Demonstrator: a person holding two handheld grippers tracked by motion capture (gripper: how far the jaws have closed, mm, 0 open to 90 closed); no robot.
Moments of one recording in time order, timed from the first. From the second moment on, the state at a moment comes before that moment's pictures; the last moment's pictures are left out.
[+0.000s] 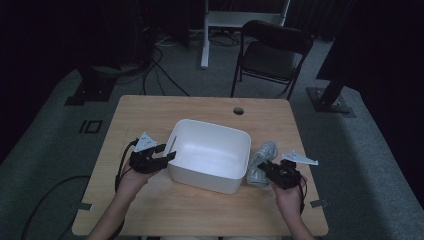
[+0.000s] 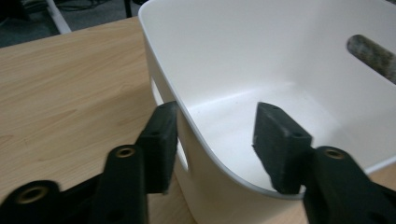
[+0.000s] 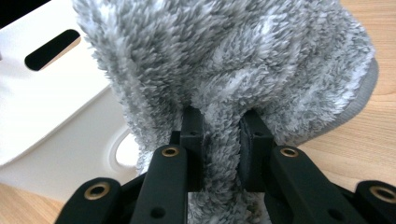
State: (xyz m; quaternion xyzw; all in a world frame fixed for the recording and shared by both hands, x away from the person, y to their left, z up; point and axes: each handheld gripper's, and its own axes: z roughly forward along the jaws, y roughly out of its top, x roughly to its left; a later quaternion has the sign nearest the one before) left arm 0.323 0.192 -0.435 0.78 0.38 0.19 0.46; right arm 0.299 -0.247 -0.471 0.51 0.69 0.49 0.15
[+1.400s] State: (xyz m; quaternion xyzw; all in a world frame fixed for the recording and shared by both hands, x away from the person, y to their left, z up) left arm 0.474 0.172 -0.434 0.81 0.26 0.12 0.51; right arm 0.299 -0.258 -0.474 0.51 0.69 0.48 0.16
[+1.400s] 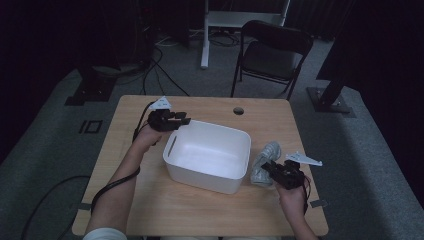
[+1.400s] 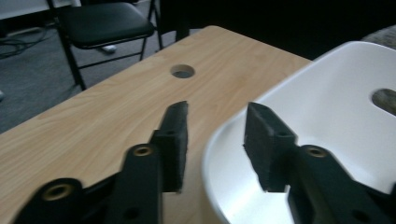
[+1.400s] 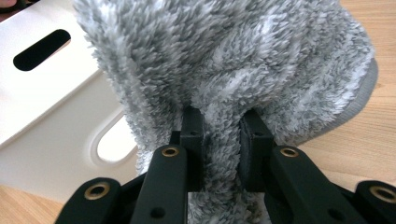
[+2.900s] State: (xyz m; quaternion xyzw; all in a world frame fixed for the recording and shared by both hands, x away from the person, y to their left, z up) left arm 0.425 0.185 -0.451 0.80 0.25 0.12 0.53; right arm 0.298 -0.270 -0.469 0.52 0.68 0.49 0.17
